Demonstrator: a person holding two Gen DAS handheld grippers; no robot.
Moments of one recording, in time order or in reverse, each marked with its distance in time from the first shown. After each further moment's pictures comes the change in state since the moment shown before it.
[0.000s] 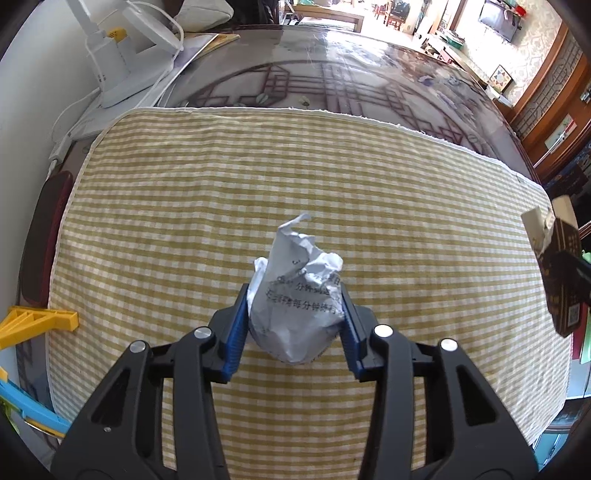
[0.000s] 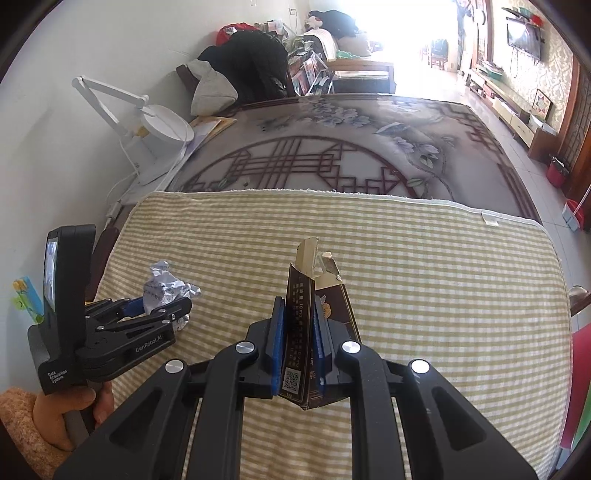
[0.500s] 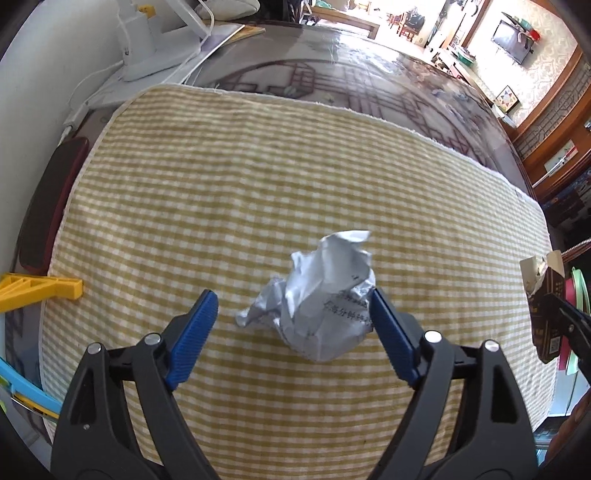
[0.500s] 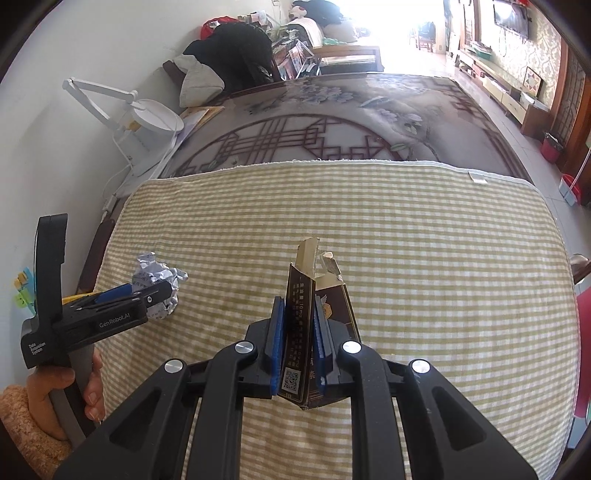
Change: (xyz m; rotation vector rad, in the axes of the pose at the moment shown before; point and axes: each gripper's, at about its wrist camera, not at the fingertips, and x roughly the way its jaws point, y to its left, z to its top) left arm -0.008 0.024 -0.018 -0.074 0.003 -0.035; right arm -0.005 -0.012 -0.030 0.066 0.040 -0.001
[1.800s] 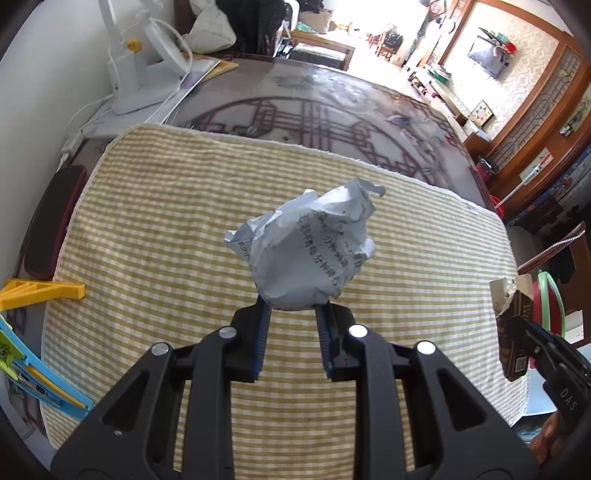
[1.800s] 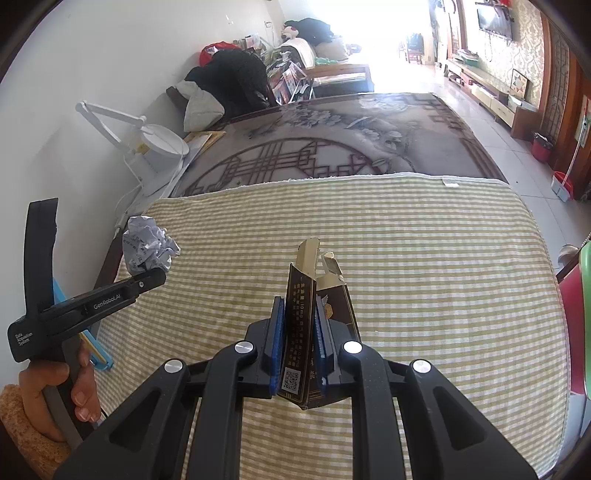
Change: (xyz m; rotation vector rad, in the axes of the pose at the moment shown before) left arm -0.060 -0.032 -0.006 0.018 -0.101 -0.088; right arm -0.053 -0.002 -0.021 0.037 -0.090 0.005
